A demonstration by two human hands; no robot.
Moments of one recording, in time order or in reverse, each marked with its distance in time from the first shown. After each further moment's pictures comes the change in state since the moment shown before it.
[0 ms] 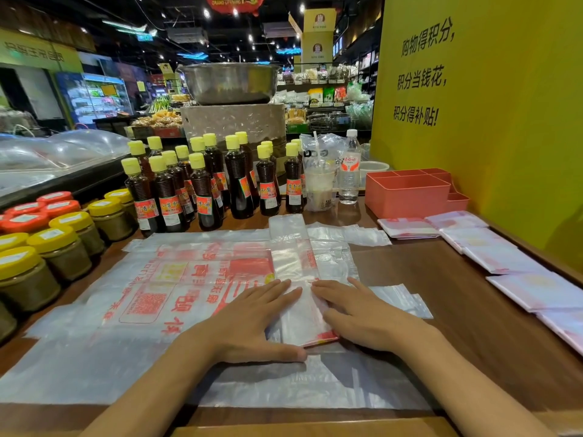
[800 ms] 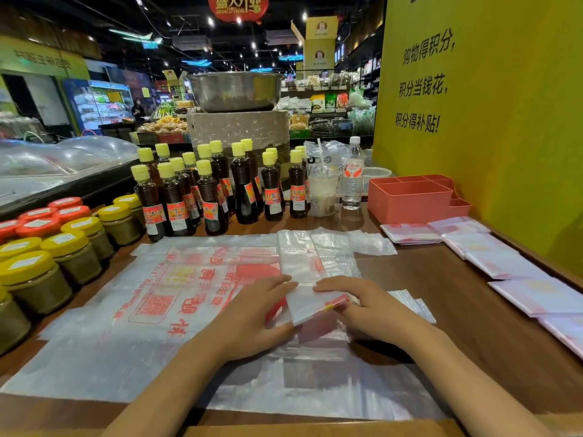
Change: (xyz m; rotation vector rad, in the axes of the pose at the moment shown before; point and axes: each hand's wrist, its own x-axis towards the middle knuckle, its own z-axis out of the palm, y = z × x) left_hand -0.003 -0.006 0.000 -0.119 0.350 0.028; right_hand 0.004 0.010 -0.001 0.359 0.194 0.017
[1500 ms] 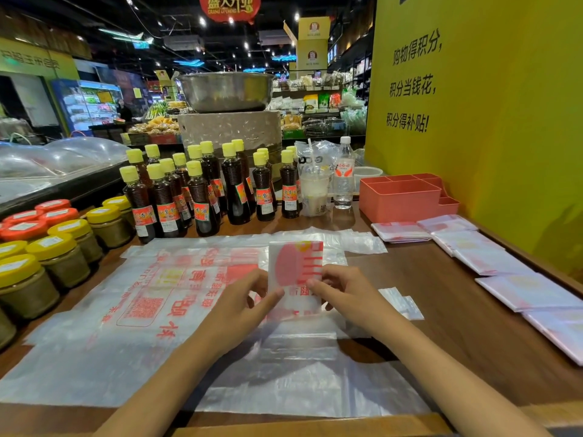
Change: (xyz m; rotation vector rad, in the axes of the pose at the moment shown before) left_hand 0.003 0.008 0.002 -0.491 0.254 -0.128; right_hand 0.013 -0.007 0.011 0.397 0.160 -0.040
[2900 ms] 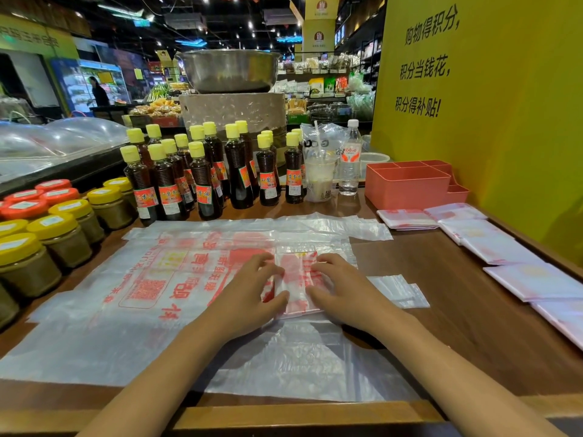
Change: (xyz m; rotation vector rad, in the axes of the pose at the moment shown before) left_hand 0.004 -0.007 0.007 0.336 -0.138 -0.036; right_hand -0.001 0.008 0.013 -0.631 -0.096 0.009
